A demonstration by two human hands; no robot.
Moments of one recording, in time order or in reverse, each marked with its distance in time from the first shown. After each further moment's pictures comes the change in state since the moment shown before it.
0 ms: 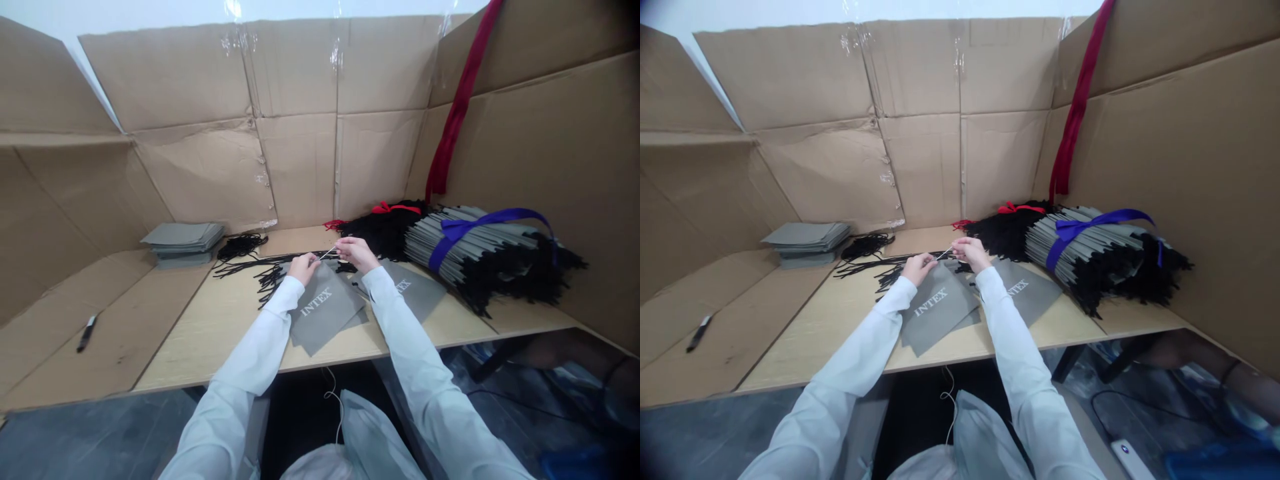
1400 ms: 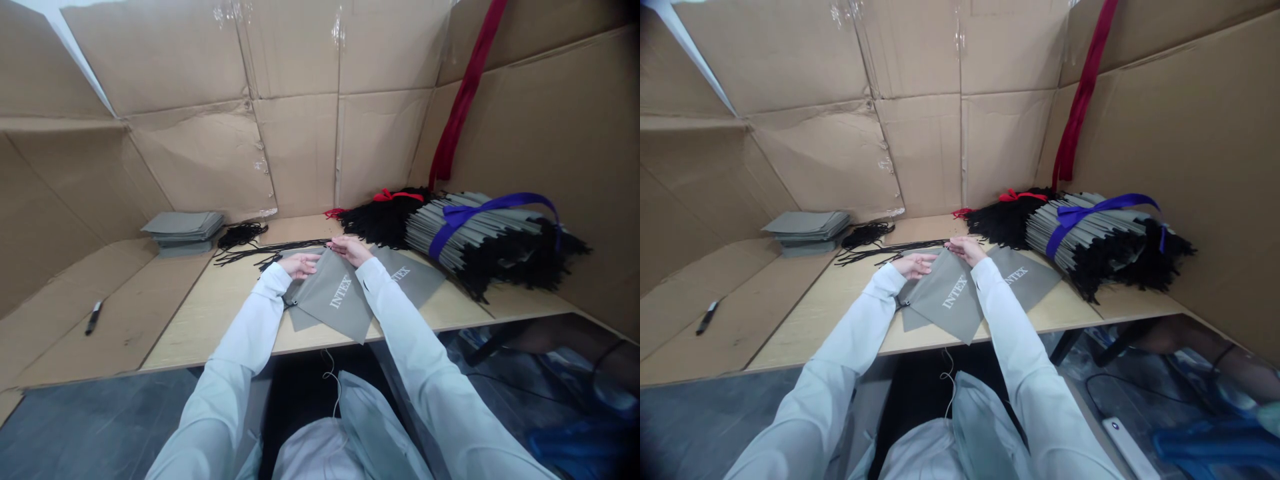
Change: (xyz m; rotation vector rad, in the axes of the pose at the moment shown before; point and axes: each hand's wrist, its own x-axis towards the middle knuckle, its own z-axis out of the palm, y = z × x) left_hand -0.009 -0.027 -0.006 -1.123 -0.745 -0.450; right_hand 0.007 0.034 -0.007 0.122 -0.203 0.226
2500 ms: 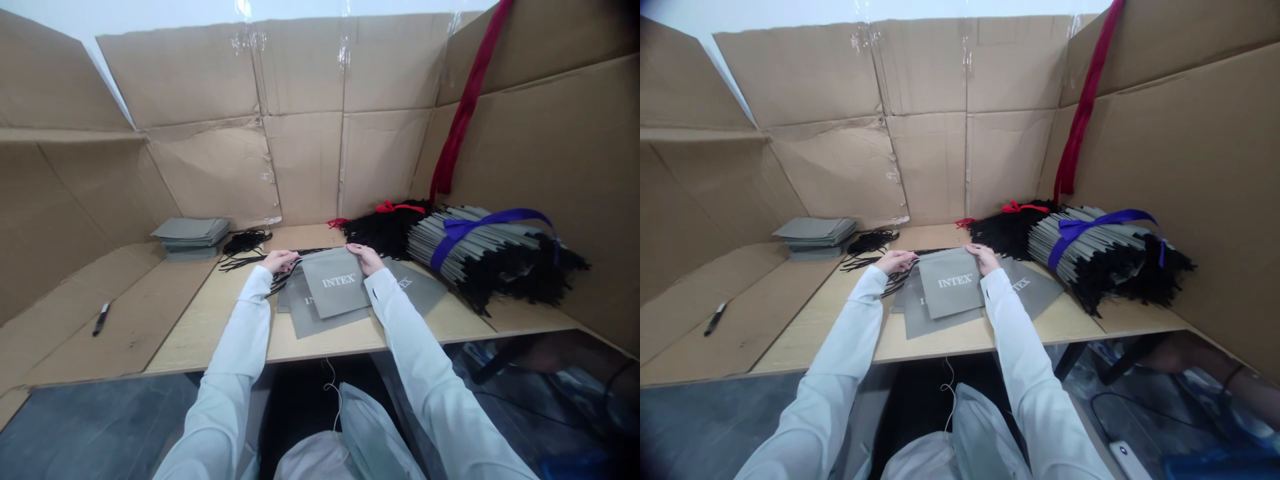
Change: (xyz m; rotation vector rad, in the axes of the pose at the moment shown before) left_hand -0.026 0.016 -0.037 0.286 0.486 0.228; right_hand 0.004 0.000 -0.025 0.156 0.226 -0.157
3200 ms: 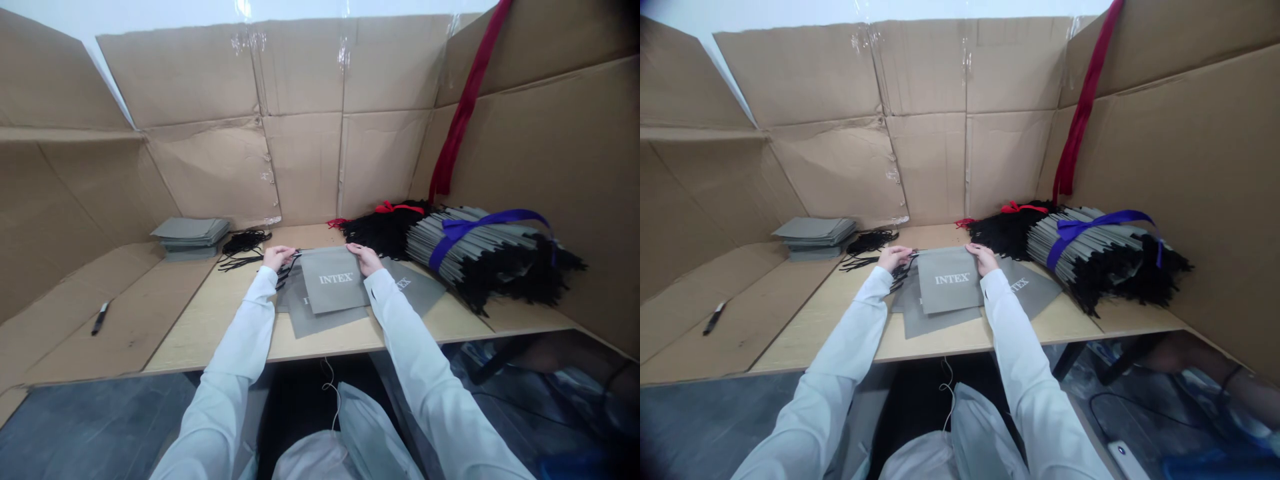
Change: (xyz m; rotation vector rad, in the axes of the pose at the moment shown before) left_hand 0.005 0.000 0.011 -0.132 0.259 0.122; right_hand -0.005 -0.002 0.004 0.054 0.064 0.003
